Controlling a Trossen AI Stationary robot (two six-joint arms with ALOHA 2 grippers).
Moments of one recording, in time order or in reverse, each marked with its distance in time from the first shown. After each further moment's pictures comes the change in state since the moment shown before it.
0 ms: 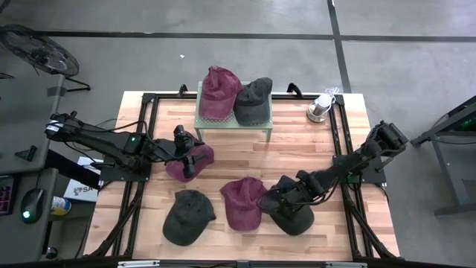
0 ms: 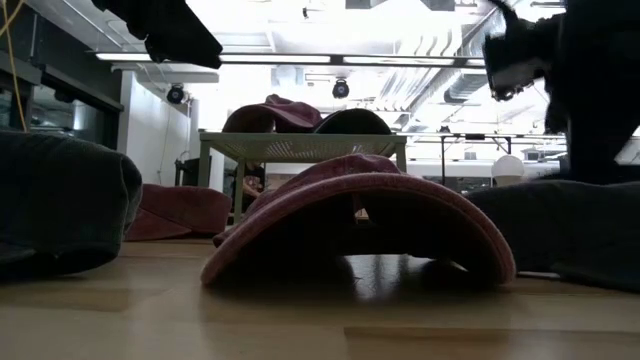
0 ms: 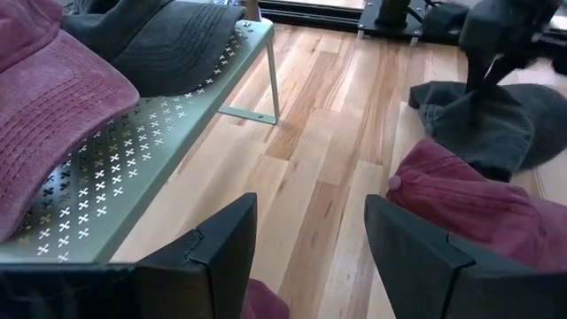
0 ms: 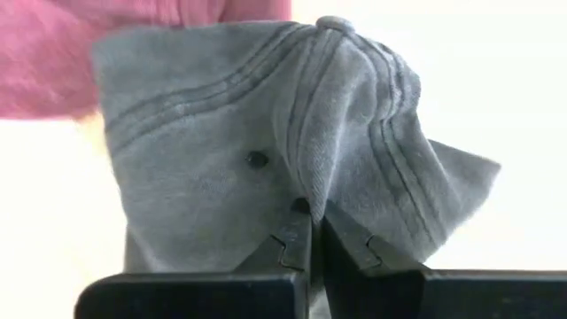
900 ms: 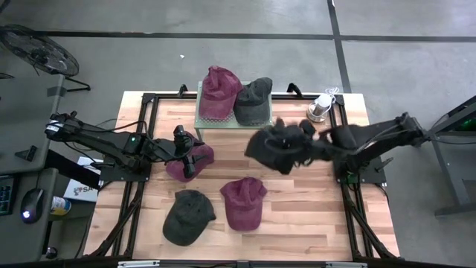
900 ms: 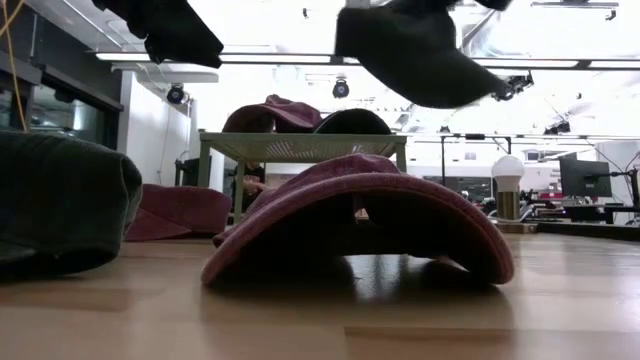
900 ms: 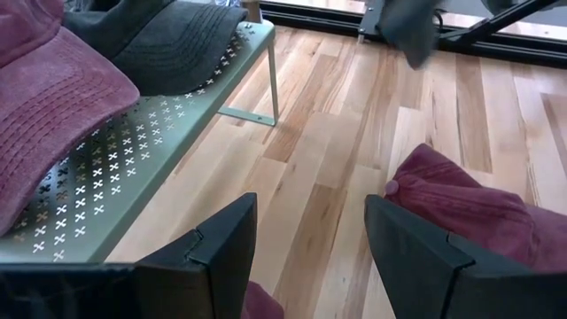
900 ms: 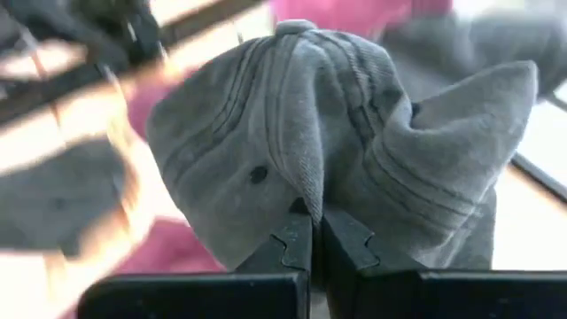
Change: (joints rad) left arm 0.000 0.000 0.000 0.008 0.000 -0.019; right arm -0.273 -0.265 0.391 -0.150 0.419 -0.391
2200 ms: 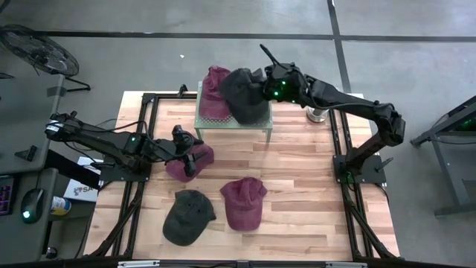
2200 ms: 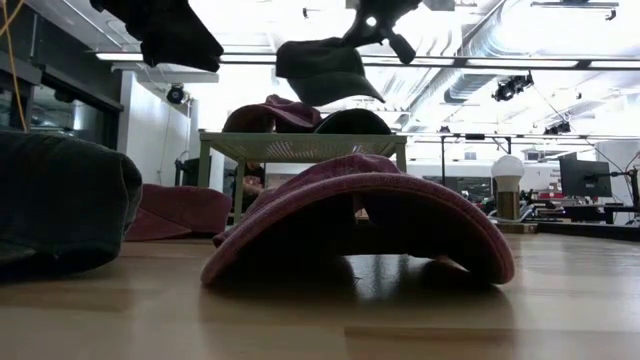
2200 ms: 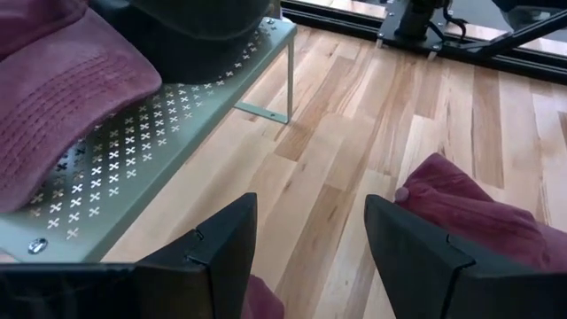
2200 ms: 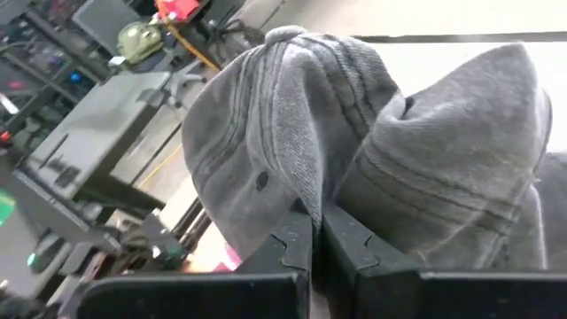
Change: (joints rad) left arm 0.000 0.000 0.000 -0.019 -0.041 -0.078; right arm -0.614 0.224 0.154 0.492 -0.418 0.012
